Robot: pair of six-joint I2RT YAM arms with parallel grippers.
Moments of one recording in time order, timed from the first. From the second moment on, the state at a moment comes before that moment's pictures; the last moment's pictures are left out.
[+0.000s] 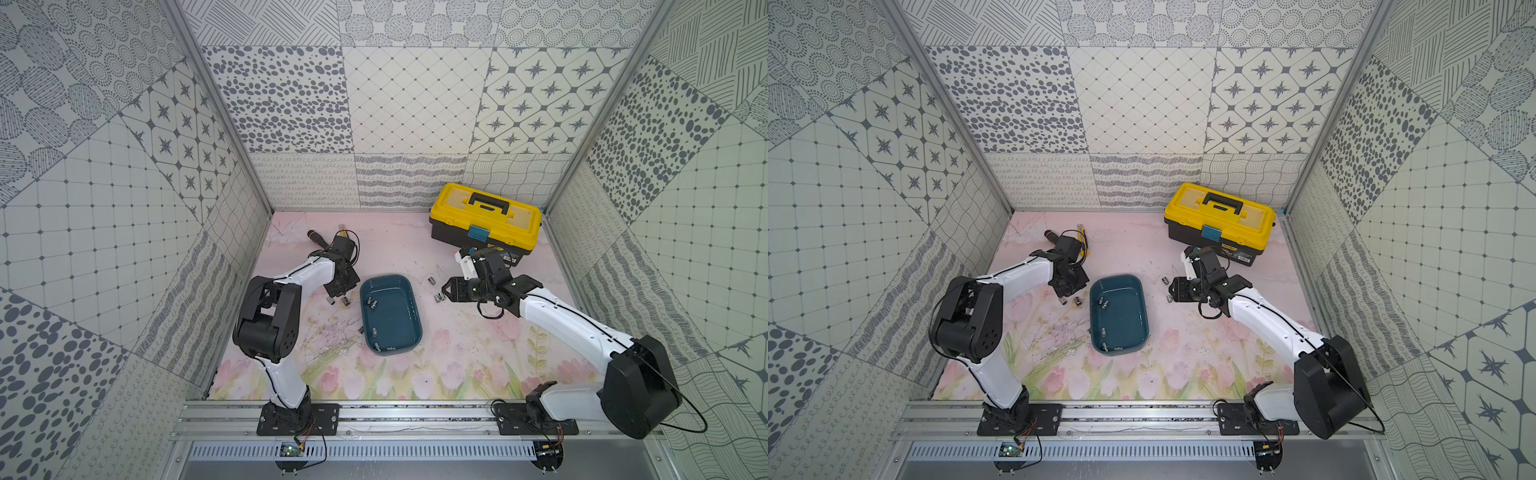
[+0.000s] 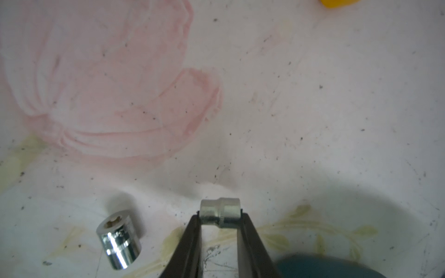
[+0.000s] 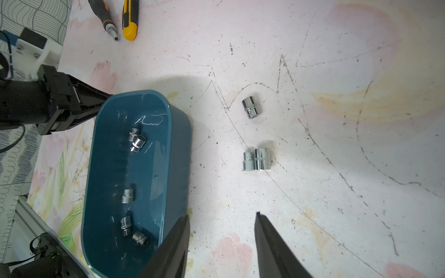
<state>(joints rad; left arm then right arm) -0.21 1.83 1.18 -0.60 -0.07 -0.79 0.50 1.35 0.93 -0.45 -0.19 0.41</state>
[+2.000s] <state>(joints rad) -0.16 1.42 1.20 -0.78 -0.01 -0.73 0.86 1.70 1.20 -0.26 -0.17 0.25</state>
